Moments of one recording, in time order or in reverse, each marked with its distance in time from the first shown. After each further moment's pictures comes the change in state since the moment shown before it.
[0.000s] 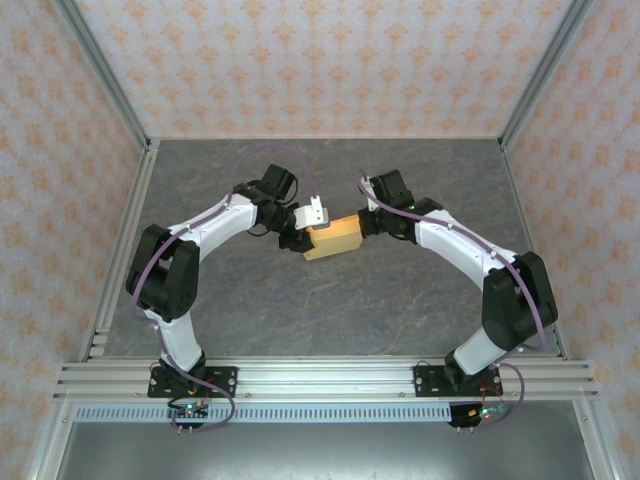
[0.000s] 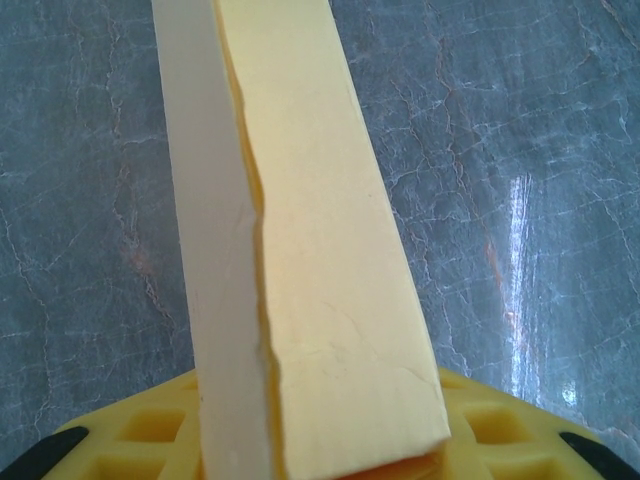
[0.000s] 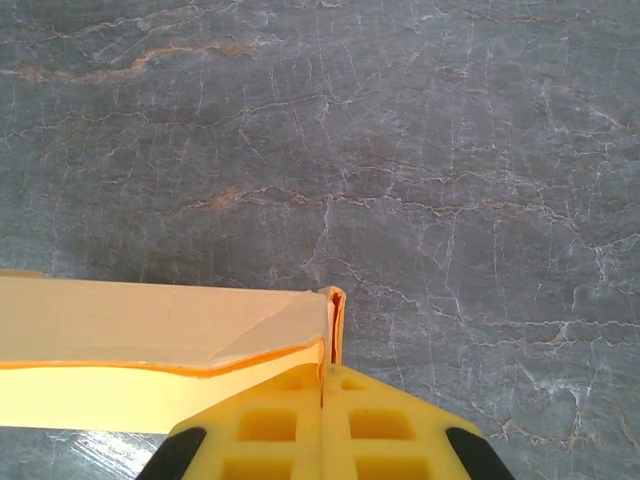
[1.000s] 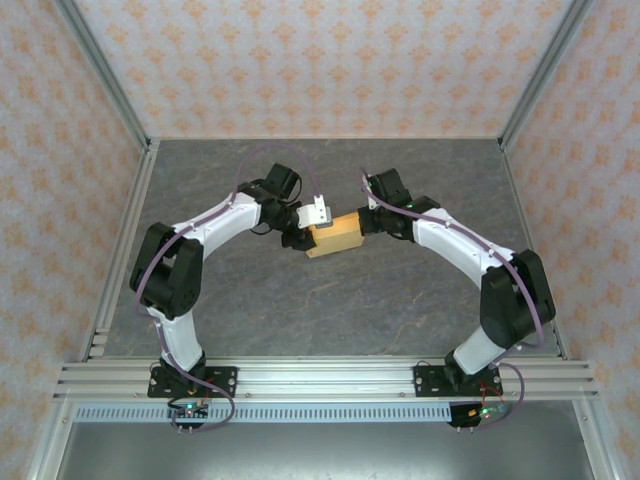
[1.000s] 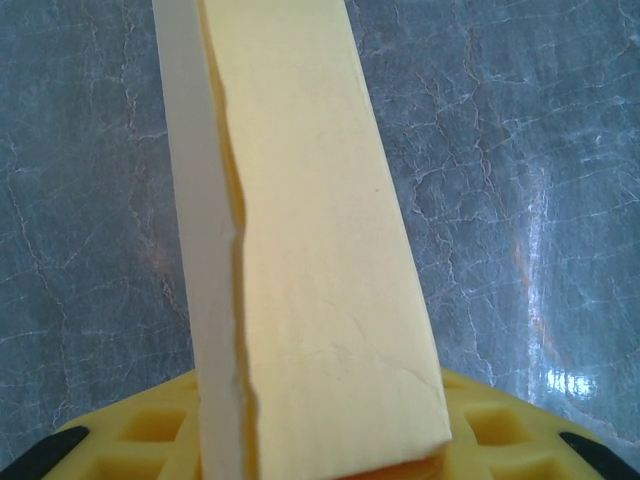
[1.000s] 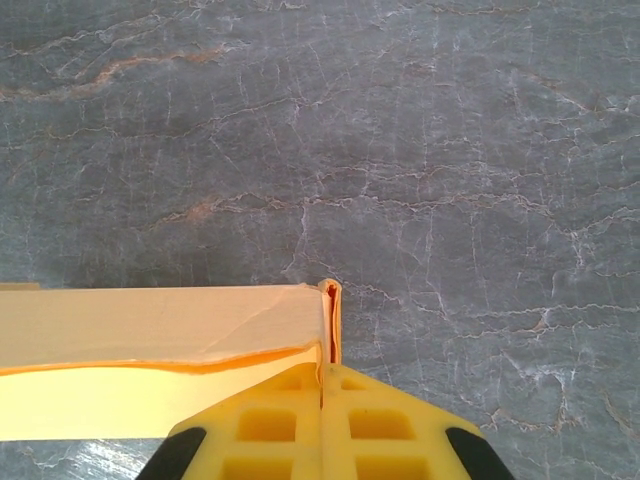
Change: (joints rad) left arm -0.013 0.032 0.034 0.002 -0.049 -0.007; right arm 0.008 0.014 0.016 -0.018 0.063 0.054
